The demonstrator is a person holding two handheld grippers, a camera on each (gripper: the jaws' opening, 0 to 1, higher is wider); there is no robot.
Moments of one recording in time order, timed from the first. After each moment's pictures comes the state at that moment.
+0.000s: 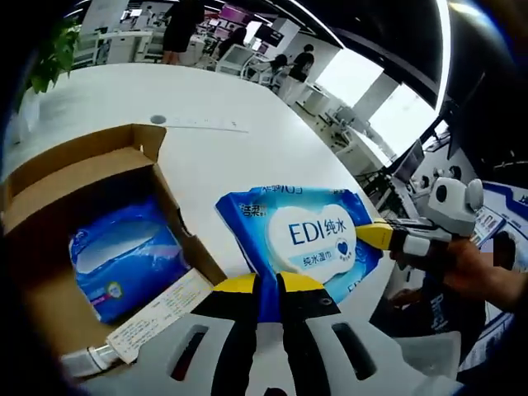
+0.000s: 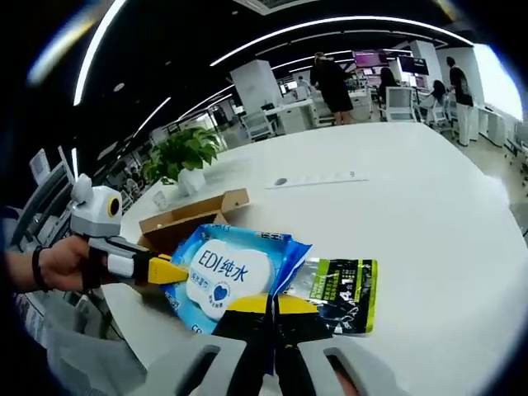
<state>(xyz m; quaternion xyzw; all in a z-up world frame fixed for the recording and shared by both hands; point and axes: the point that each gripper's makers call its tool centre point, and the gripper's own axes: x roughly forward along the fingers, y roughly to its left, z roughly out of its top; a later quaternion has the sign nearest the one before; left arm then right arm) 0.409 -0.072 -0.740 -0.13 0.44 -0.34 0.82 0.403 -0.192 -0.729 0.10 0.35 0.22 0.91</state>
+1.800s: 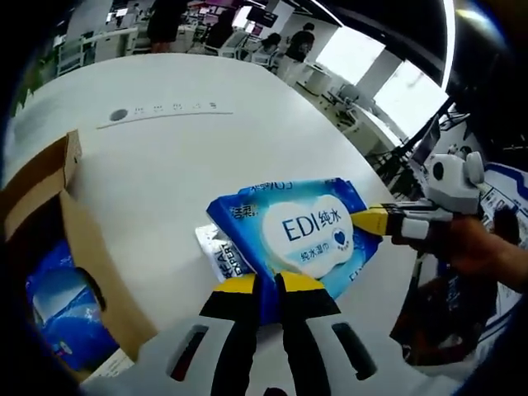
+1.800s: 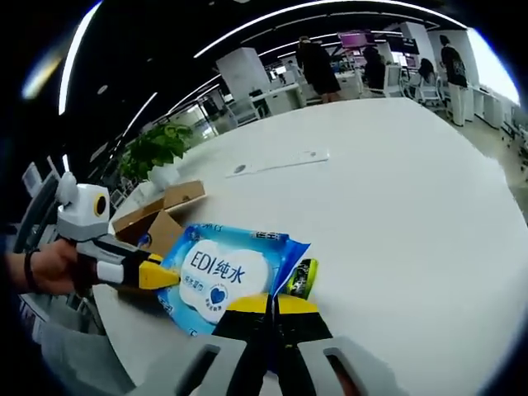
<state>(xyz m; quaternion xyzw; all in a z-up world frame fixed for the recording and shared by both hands) 0.449 -0.143 -0.784 -0.07 0.47 -0.33 0.81 0.454 -0.261 -0.783 0.12 0.39 0.21 0.89</state>
